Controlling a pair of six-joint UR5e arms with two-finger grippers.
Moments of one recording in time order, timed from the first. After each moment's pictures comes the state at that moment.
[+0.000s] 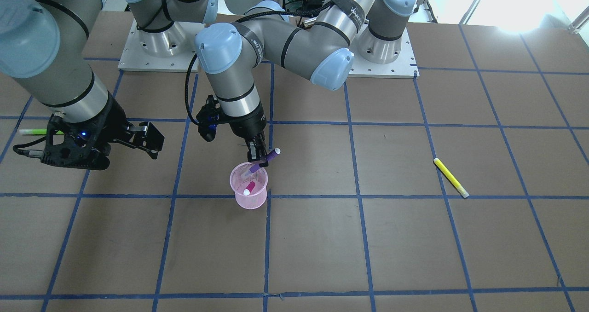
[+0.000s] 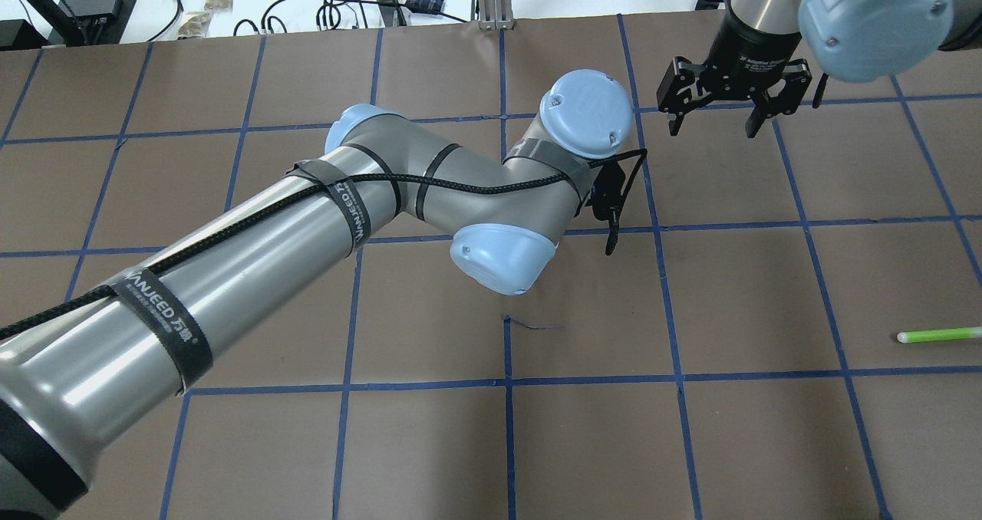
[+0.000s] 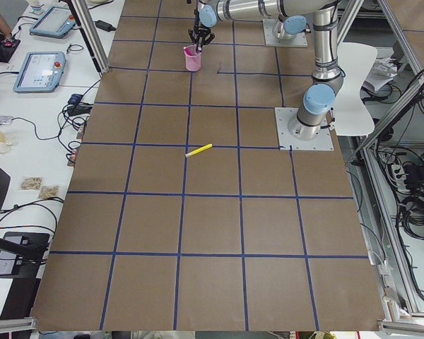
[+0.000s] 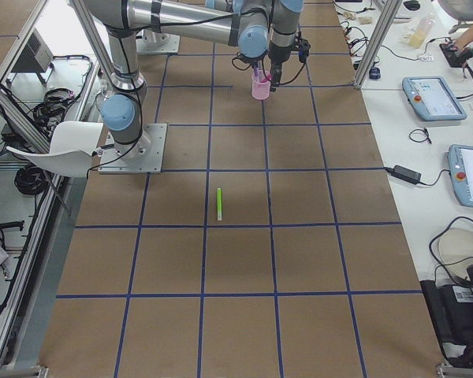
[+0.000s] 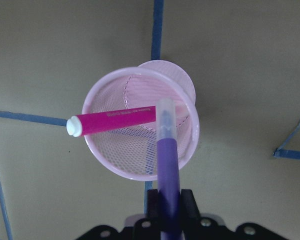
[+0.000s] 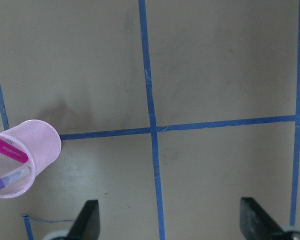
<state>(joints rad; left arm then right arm) -2.14 -2.01 -1.59 -1.07 1.86 0.94 1.52 -1.37 1.53 -1.68 -1.55 0.03</state>
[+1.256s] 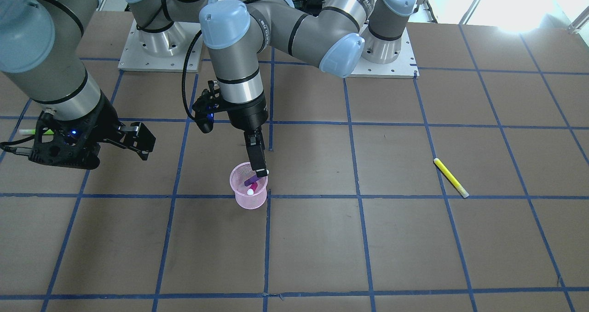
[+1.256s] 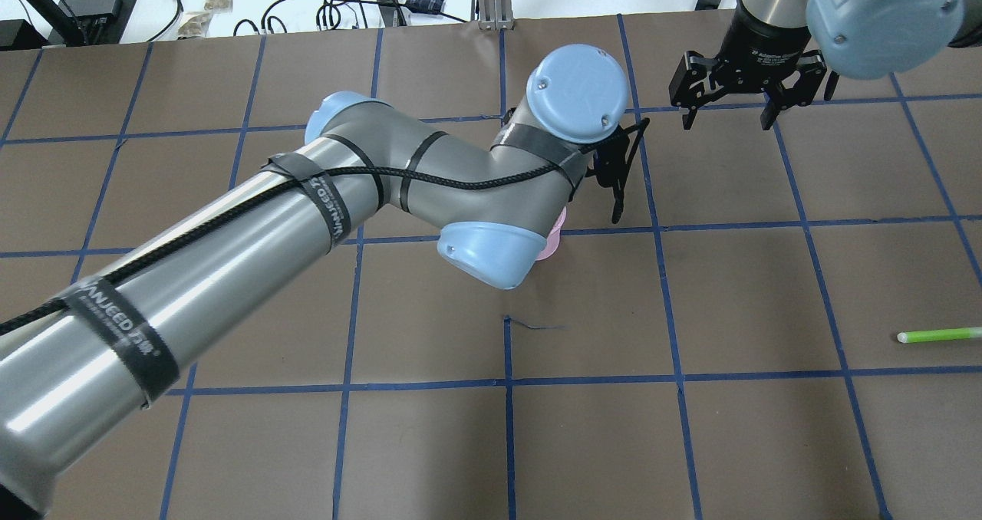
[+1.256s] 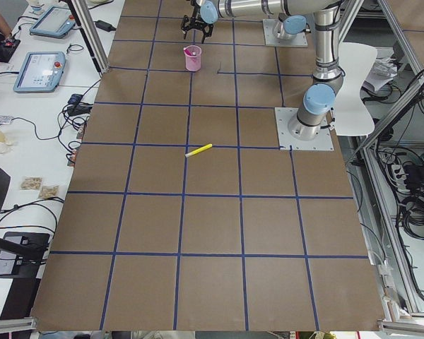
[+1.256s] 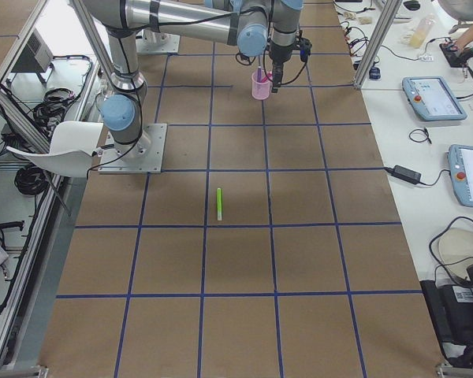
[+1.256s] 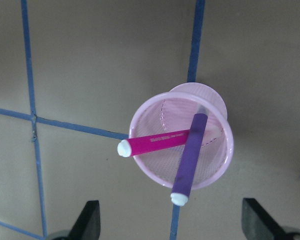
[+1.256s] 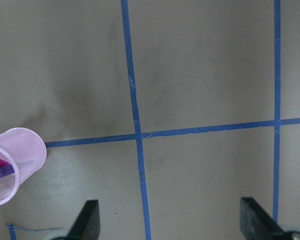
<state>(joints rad) -2.09 -1.93 -1.59 -0.98 1.86 0.90 1.52 -1.38 1.53 -1.70 -1.59 0.03</state>
